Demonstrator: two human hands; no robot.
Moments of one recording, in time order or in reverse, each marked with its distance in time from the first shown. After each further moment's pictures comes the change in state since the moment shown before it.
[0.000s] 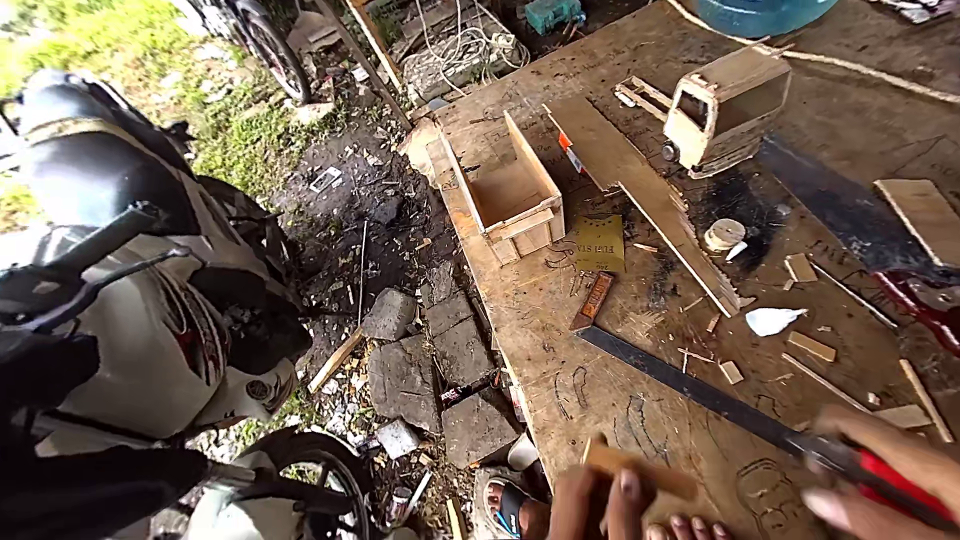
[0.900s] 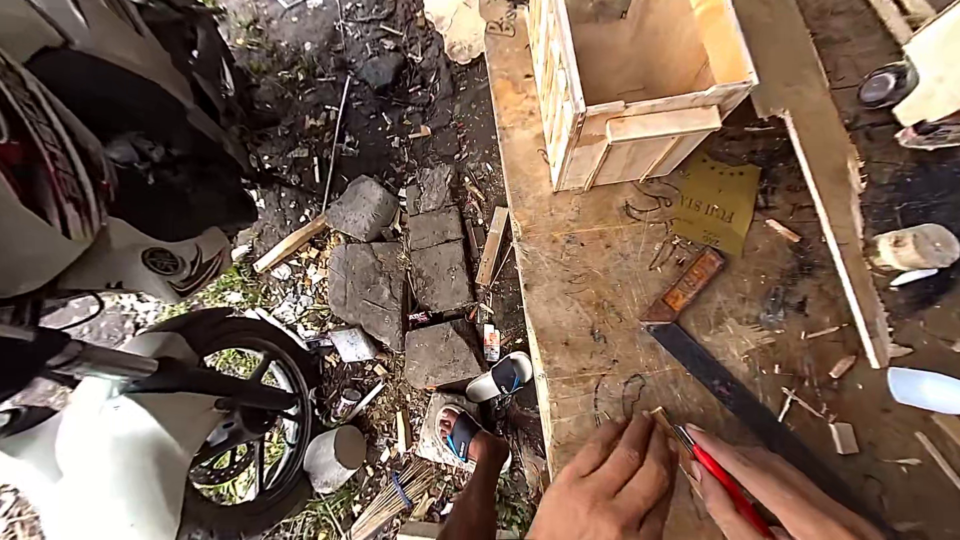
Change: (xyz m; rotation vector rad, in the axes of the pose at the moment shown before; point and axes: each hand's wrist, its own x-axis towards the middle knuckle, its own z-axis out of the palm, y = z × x) left_hand 0.103 -0.122 -0.067 1.118 -0.652 0.968; right_hand 0.127 0.024 0.128 -0.261 0.593 -0.183
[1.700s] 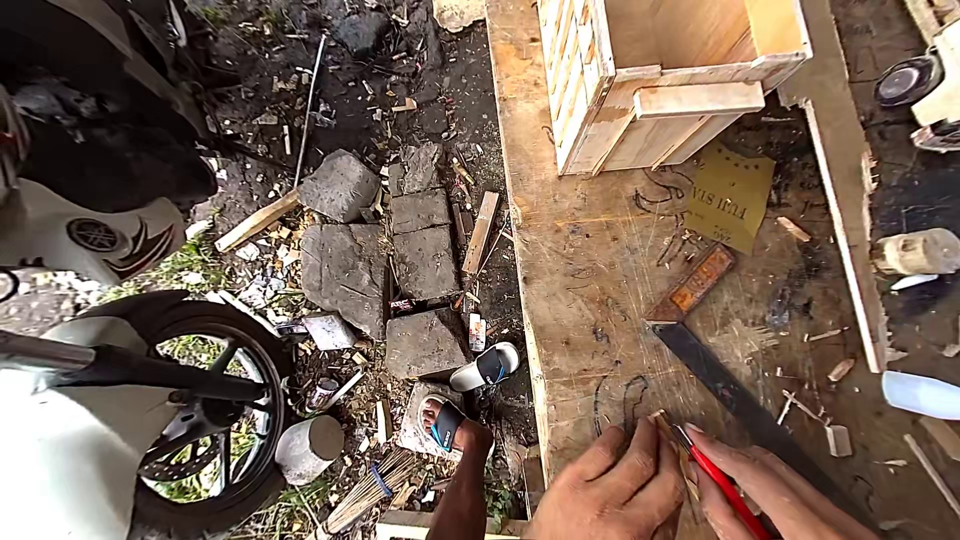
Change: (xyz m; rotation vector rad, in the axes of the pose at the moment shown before) left_hand 0.005 -0.003 0.003 -0.012 0.053 0.023; right_hand 0.010 -0.016 -0.006 -0.114 -0.081 0.022
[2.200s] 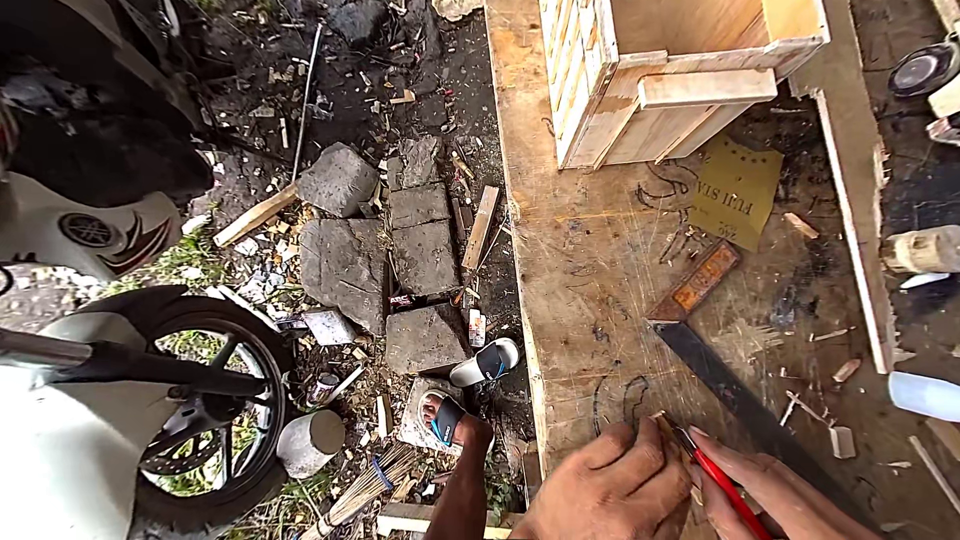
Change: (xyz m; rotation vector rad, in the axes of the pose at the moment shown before) left_hand 0.009 -0.011 0.005 -0.078 0.089 0.070; right_hand -0.003 0.007 0.003 0.071 0.022 0.001
